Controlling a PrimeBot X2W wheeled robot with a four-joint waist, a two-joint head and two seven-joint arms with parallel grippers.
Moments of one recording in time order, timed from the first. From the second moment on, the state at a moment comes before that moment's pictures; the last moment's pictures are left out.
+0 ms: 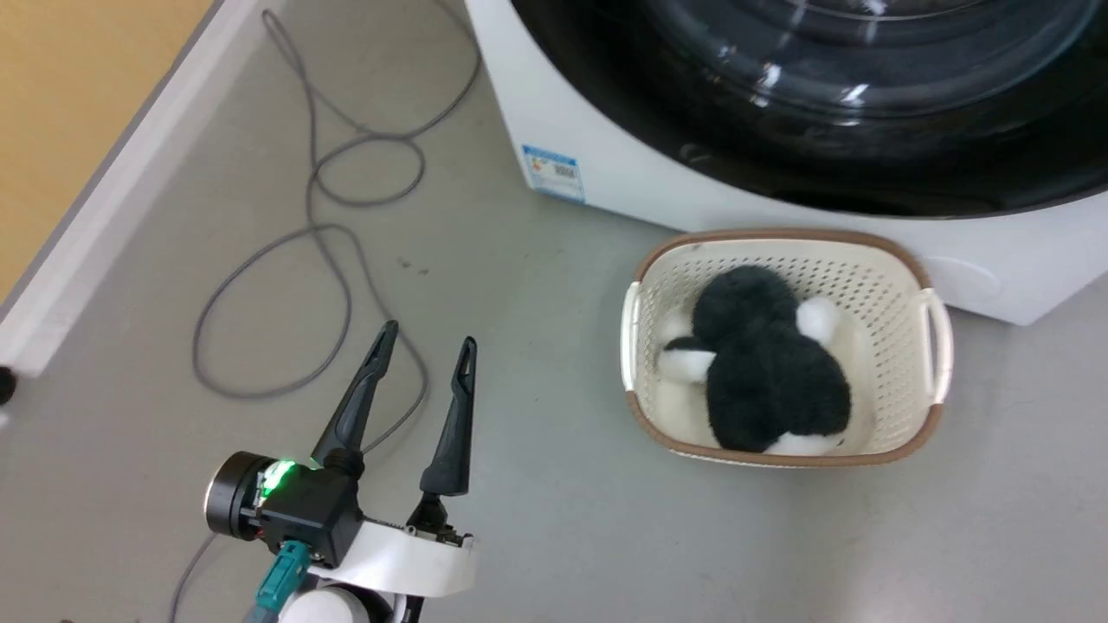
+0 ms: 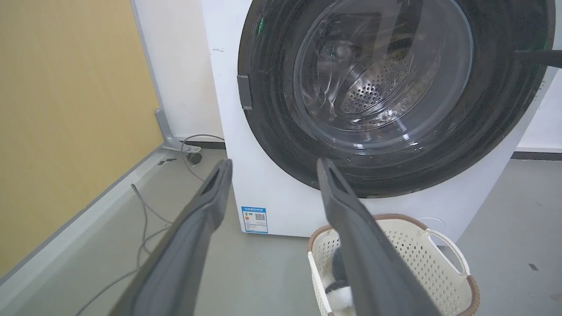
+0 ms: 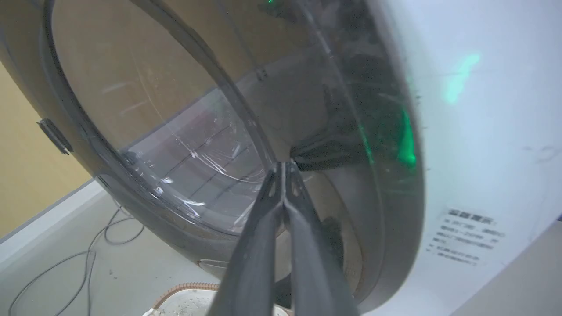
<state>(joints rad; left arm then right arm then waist) -0.09 0.05 -0.19 -0.09 -0.09 -0.04 -0.26 -0.86 -0.55 0.11 0.65 0.54 0.14 -0.03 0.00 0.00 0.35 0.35</state>
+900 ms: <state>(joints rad) 0.04 0.06 -0.07 0.02 -0.08 -0.02 -0.26 -0.20 -0.33 0.07 0.22 0.45 0.13 -0.22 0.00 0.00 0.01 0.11</state>
